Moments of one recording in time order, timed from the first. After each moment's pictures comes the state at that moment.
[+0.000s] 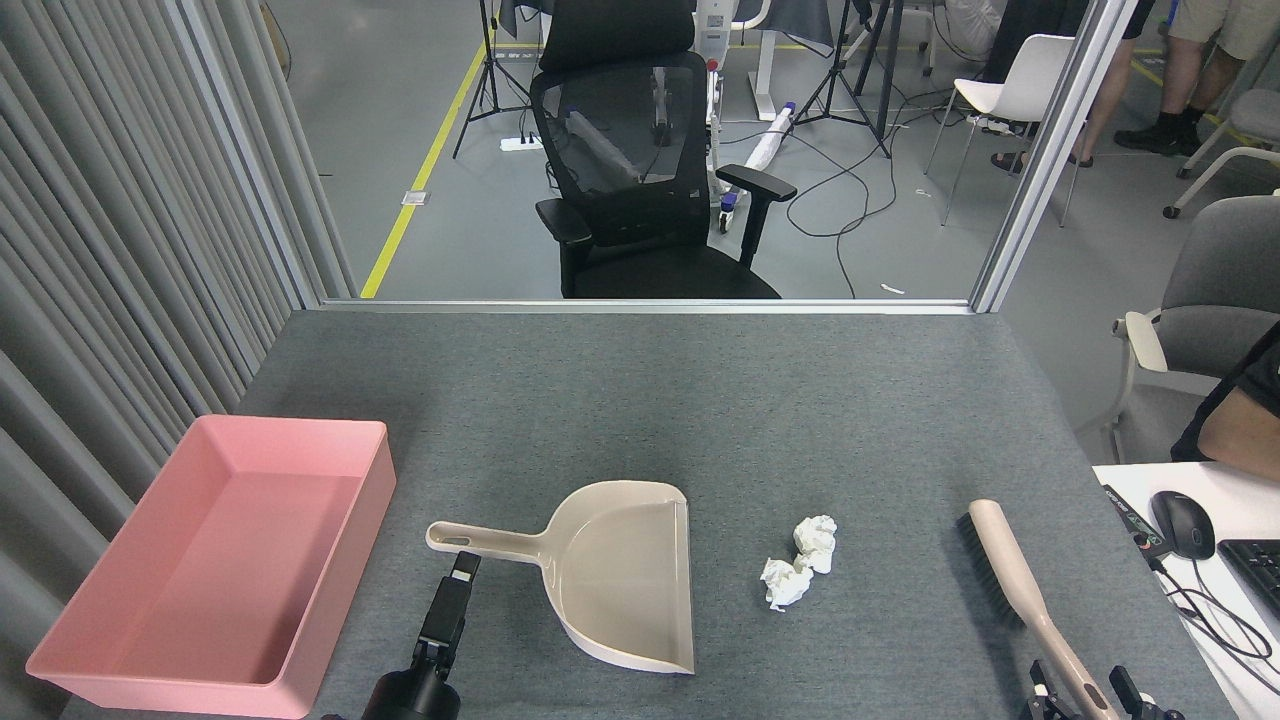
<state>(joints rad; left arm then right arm) 0.04 -0.08 -0.02 -1.42 -0.32 -0.14 -0.09 0.17 -0.11 -0.42 -1.36 1.45 -0.37 -0.11</state>
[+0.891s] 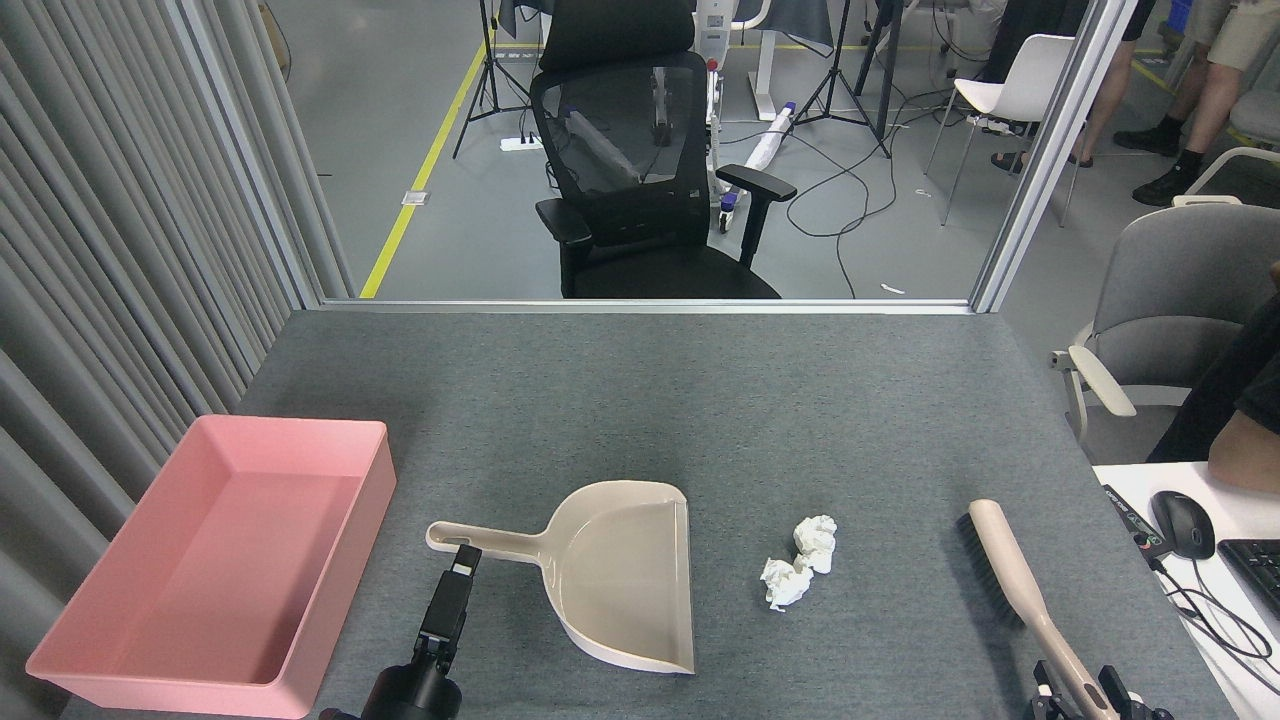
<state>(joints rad) 0.03 -0.08 -0.02 -1.43 -0.32 -0.14 -0.09 0.17 -0.11 -0.42 -1.35 1.45 -0.37 -0.12</state>
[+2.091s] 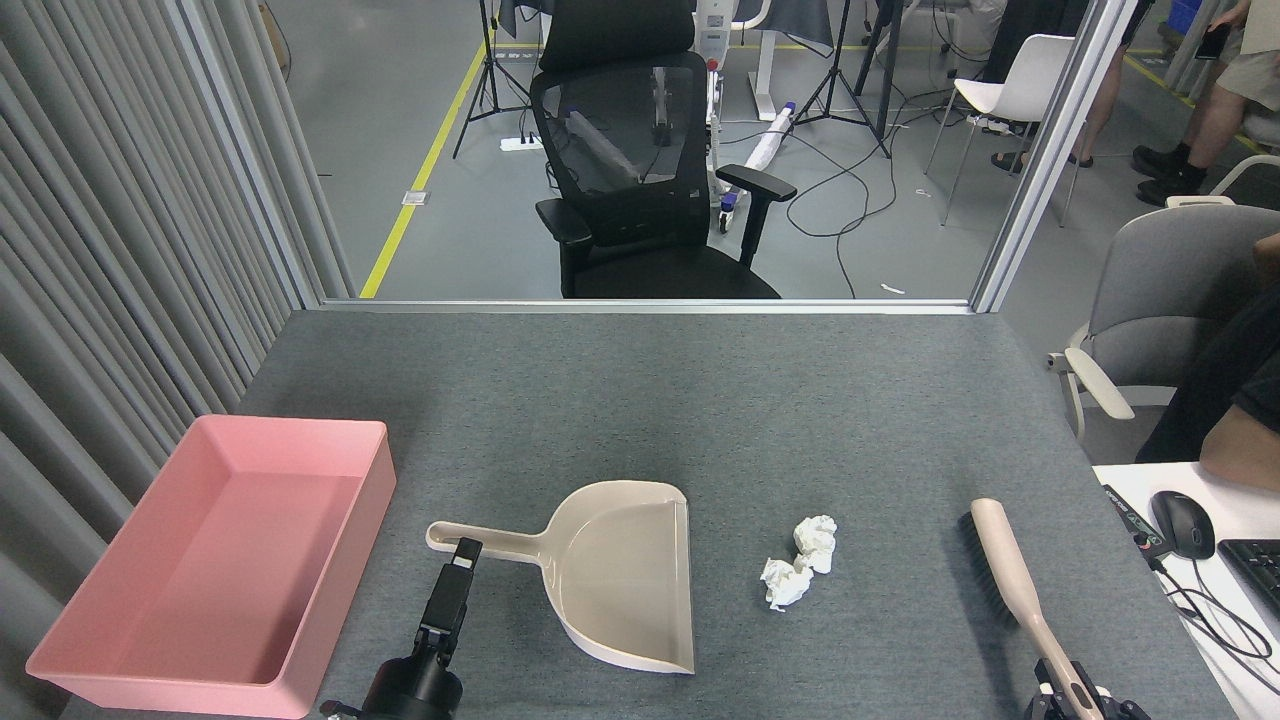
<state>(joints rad) 0.02 -0.08 -0.02 -1.43 -0.32 -0.14 -0.09 0.18 -0.11 -0.39 -1.35 1.45 -0.37 -0.15</state>
